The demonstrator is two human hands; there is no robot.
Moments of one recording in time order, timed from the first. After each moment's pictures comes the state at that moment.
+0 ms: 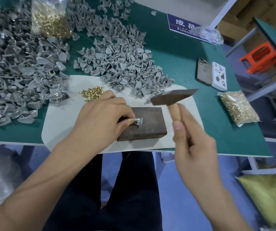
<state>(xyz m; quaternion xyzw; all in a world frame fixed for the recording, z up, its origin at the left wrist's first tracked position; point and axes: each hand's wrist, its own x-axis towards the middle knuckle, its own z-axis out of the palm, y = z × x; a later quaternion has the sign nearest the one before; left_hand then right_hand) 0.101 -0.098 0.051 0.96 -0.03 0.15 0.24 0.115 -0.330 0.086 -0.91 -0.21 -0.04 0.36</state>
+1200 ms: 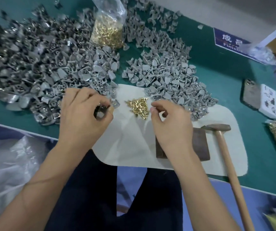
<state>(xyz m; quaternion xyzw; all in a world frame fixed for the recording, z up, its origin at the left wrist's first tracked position) 0.056 0.008 0.012 0.91 0.24 0.27 0.20 0.169 -0.176 0.050 -0.92 -0.23 0.00 0.30</state>
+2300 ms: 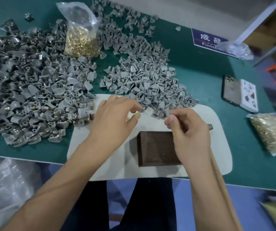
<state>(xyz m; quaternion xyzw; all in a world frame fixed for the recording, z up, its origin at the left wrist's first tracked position) 0.139 -0.053 0.035 0.93 0.09 0.18 0.30 0.188 -0.243 0.065 -0.86 -0.14 -0.02 0.49</state>
